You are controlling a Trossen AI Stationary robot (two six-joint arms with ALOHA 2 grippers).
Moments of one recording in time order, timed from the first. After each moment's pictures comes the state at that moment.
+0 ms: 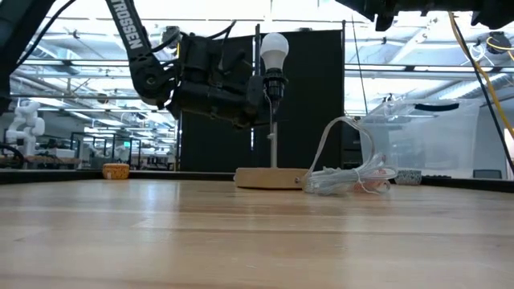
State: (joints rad) left arm 0.29 1.91 0.80 0.99 0.13 -0.05; right arm 0.05 0.90 0.49 0.68 0.35 -0.20
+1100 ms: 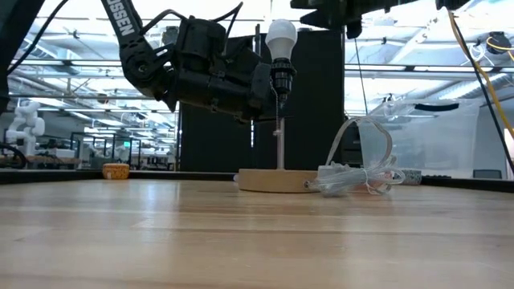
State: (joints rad) left arm 0.13 1.91 0.80 0.92 -0.02 -0.07; right arm 0.08 1.21 0.74 0.50 0.51 -0.06
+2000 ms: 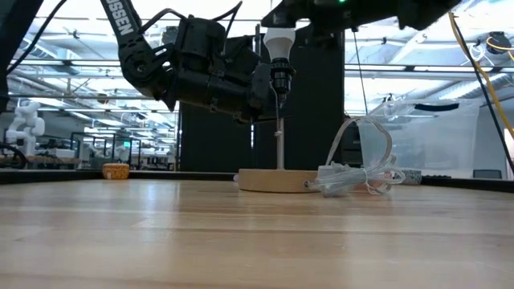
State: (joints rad) left arm 0.13 1.91 0.80 0.92 -0.04 -0.07; right arm 0.07 1.49 0.82 0.76 0.64 -0.03
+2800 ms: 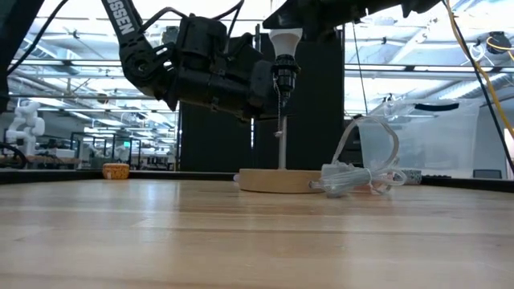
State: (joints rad) left arm 0.13 1.91 0.80 0.92 0.01 -0.06; right arm 0.04 1.40 0.88 0.45 0.49 -0.10
